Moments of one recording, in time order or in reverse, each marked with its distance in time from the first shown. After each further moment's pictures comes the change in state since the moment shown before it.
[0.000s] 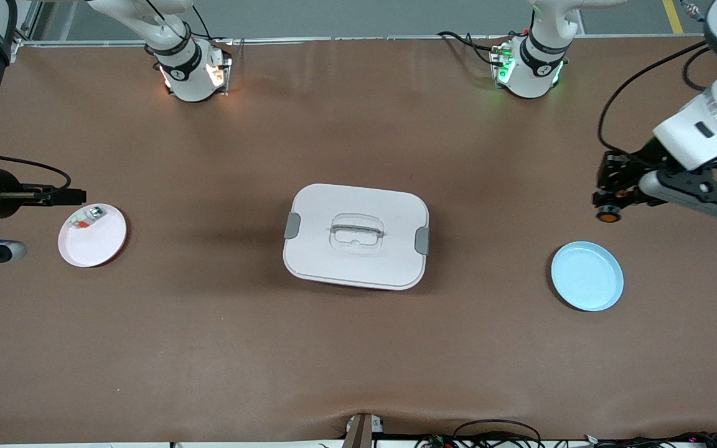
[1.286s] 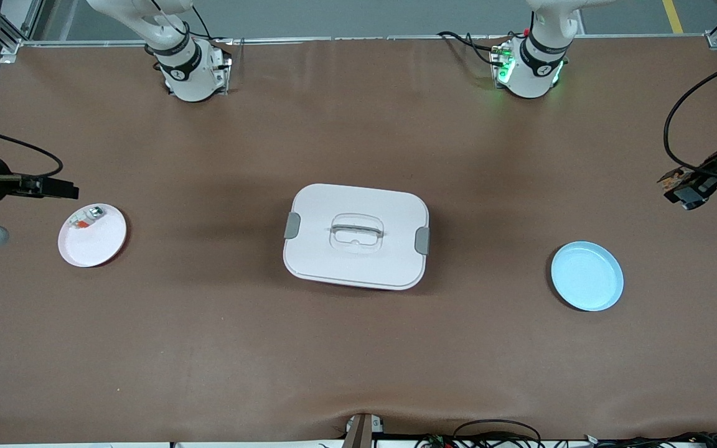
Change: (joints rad) left arm 0.136 0.034 -0.012 0.034 0.086 -0.124 -1.051; right arm -0.004 -0.189 0.002 -0.233 0.002 0.185 0.002
